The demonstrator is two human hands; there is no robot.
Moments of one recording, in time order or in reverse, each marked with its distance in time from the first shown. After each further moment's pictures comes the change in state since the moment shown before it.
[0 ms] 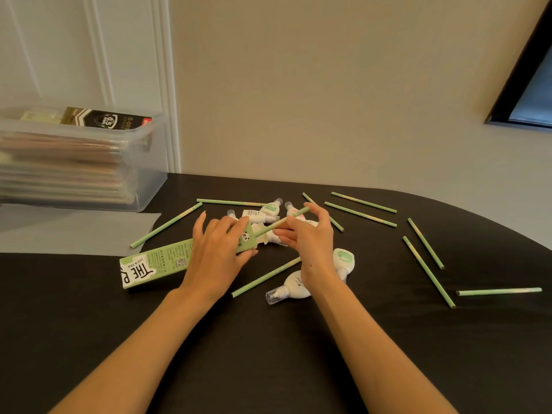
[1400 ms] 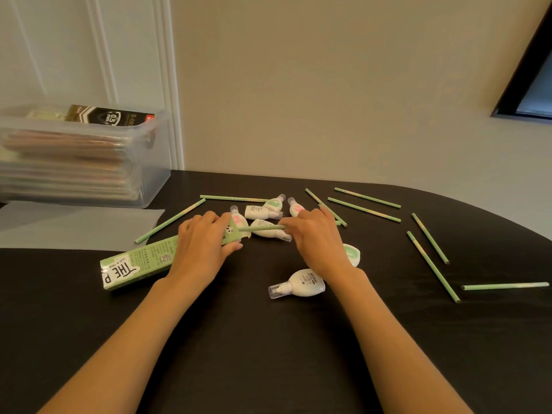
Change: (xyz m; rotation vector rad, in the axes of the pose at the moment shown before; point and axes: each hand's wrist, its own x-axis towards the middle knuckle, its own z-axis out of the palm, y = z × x) left_hand 0.006 -0.015 -0.015 0.071 -0.179 -0.132; right_hand 0.021 0.009 -0.027 -1.559 -0.258 -0.857
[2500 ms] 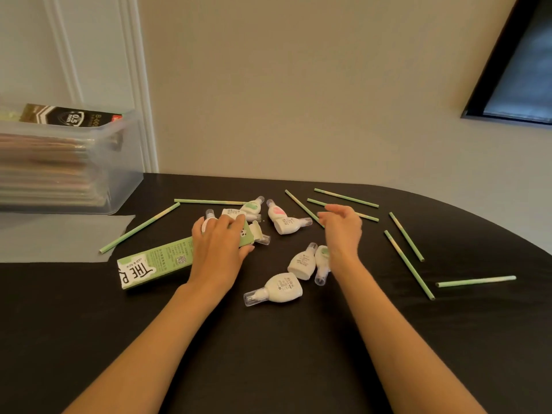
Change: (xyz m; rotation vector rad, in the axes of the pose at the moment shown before) left_hand 0.009 0.051 0.022 0.039 0.026 0.034; right_hand 0.002 0.050 0.002 1.111 0.430 1.000
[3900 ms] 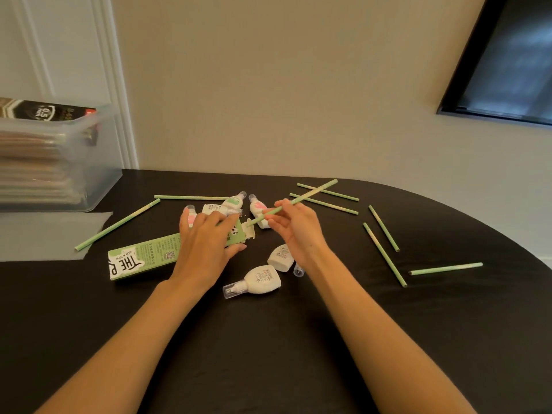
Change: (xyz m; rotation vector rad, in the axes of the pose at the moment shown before) left_hand -0.002 0.009 0.001 -0.048 -0.002 0.103; right_hand -0.027 -0.014 0.001 0.414 -0.468 0.178
